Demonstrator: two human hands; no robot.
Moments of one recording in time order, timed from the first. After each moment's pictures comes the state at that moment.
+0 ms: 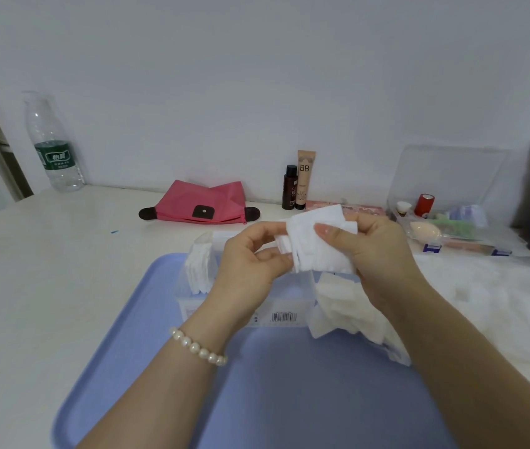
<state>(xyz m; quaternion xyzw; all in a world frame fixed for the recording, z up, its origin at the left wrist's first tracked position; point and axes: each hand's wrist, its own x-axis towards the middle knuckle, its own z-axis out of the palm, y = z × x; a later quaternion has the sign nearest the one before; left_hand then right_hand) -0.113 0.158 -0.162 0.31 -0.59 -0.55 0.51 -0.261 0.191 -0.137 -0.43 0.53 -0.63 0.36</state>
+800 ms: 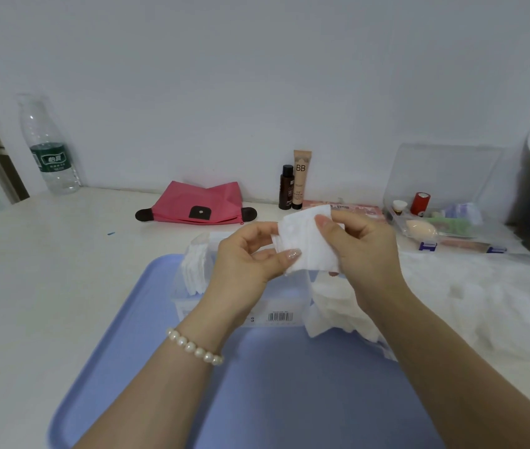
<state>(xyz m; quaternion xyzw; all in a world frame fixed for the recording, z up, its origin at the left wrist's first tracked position) -0.115 0.158 -0.162 0.30 -0.57 -0.56 0.52 -0.249 0.195 -0.139 -0.47 0.54 -0.66 0.25</state>
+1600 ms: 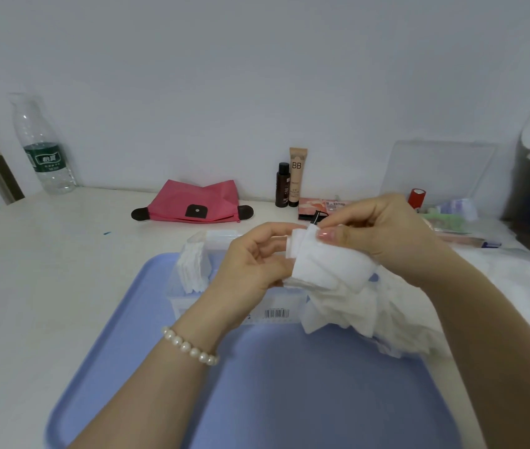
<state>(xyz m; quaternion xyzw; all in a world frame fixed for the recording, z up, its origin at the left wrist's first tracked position) -0.114 0.162 -0.161 0.24 -0.62 -0.60 0.44 -0.280 0.214 -0.100 -0.64 0.52 -0.48 0.30</state>
